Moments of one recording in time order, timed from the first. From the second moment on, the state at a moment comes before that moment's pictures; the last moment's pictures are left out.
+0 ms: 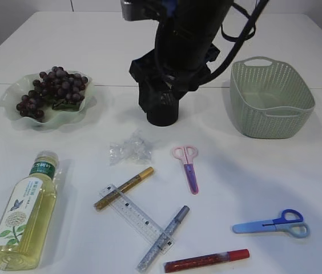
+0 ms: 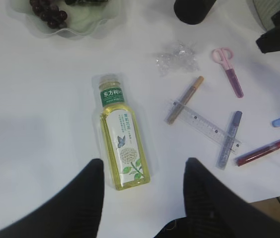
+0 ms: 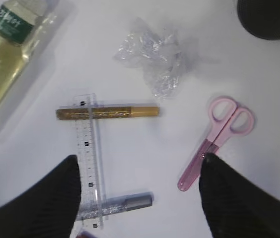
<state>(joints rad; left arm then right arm) -0.10 0.90 -1.20 -0.22 1.26 -0.02 0.51 2.00 -1.92 0.20 1.24 -0.18</state>
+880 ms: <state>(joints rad) -0.10 0.92 -1.20 -0.22 1.26 -0.02 0.51 2.36 -2.22 0.21 1.21 -0.16</state>
